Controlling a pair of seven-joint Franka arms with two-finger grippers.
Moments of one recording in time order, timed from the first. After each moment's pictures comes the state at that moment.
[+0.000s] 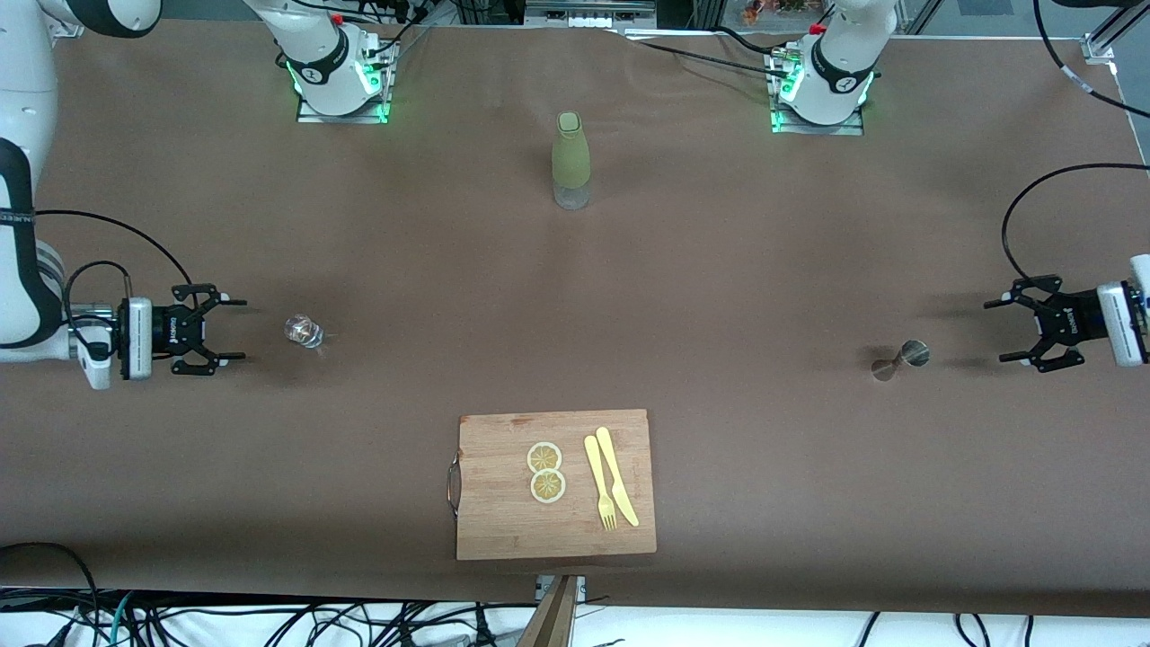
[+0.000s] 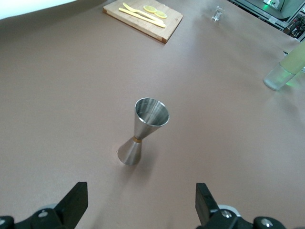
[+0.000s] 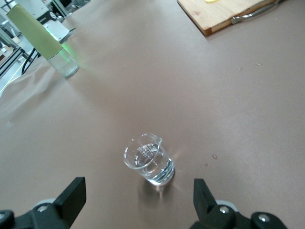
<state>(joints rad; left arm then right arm) 0.57 0.68 0.00 -1.60 -0.76 1.69 1.97 -0.29 0.77 -0.11 -1.55 0.78 1.59 -2.02</state>
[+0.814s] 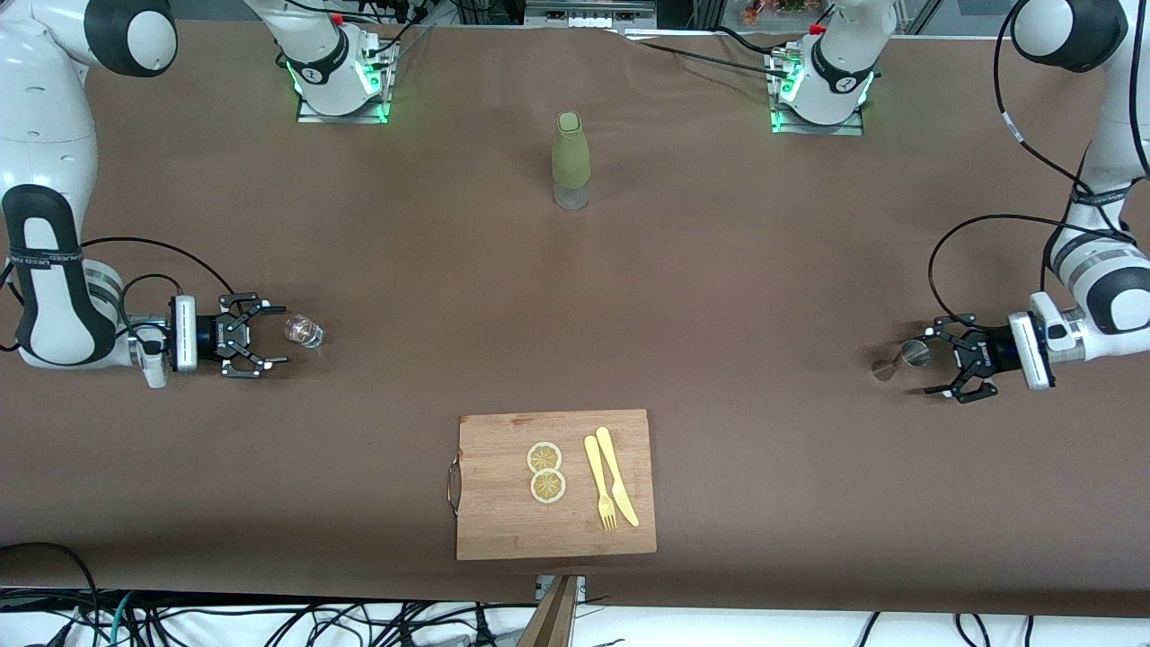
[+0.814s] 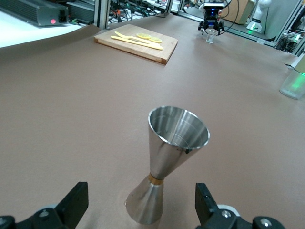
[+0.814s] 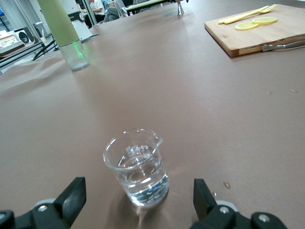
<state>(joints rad) 0.49 0.84 -0.01 -1.61 -1.00 1.76 2.22 -0.29 0.90 -0.08 -1.54 0.88 1.58 -2.33</state>
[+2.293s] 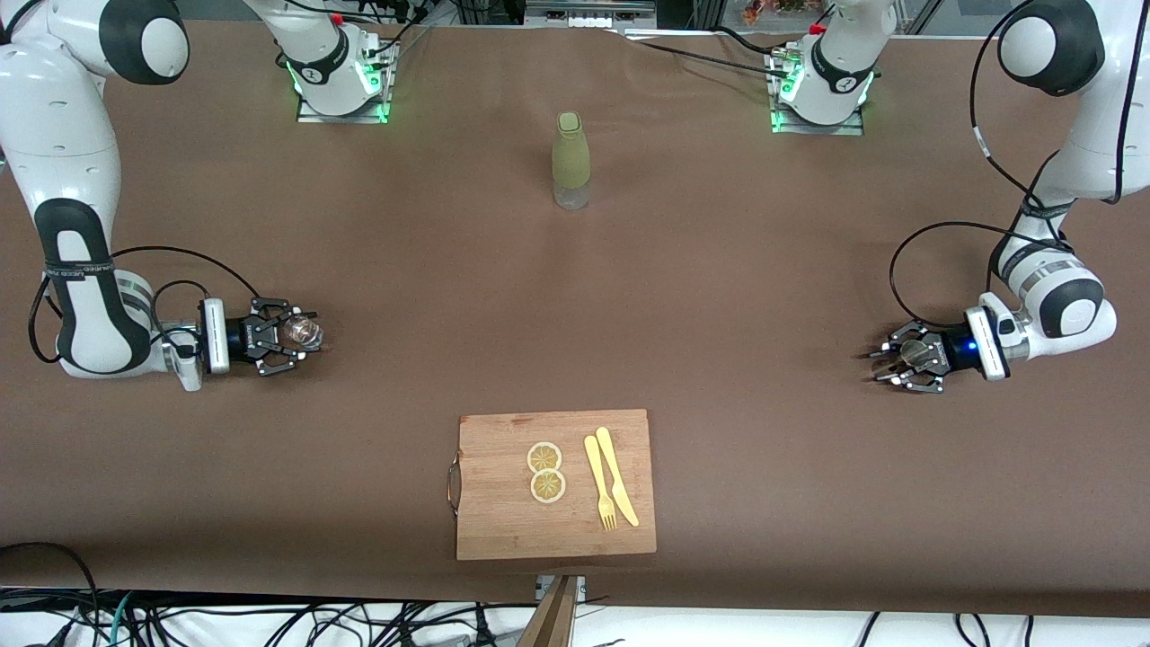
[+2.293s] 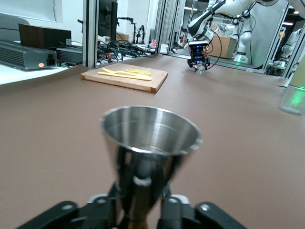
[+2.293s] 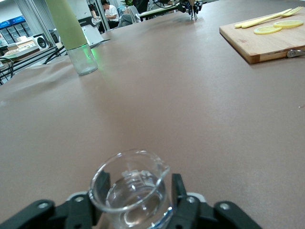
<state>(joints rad) 0.47 0.91 -0.01 -1.66 -1.19 1.69 2.43 -0.26 0.93 -0.05 -1.54 0.89 1.58 -2.34</state>
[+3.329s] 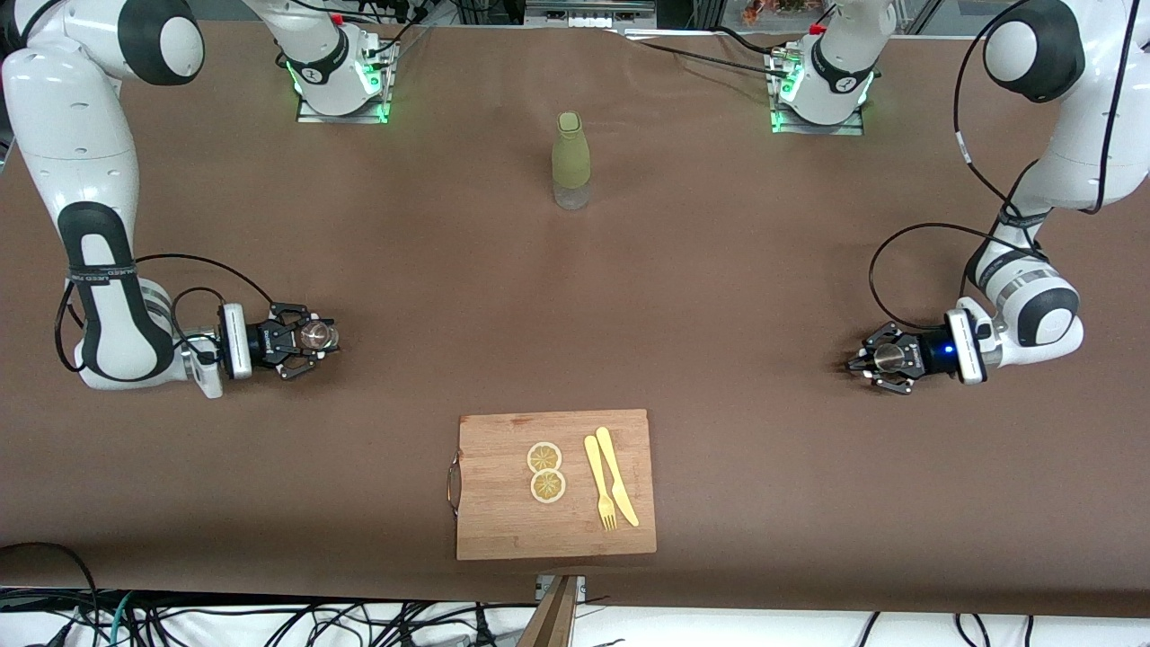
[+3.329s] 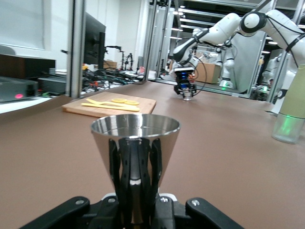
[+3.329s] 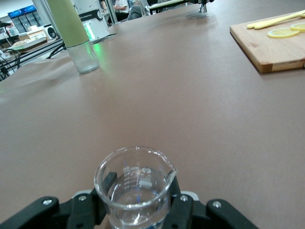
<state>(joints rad) 0.38 0.92 -0.02 -1.66 -1.28 1.60 2.44 -0.18 0.93 -0.05 -1.51 0.89 1.59 -2.31</state>
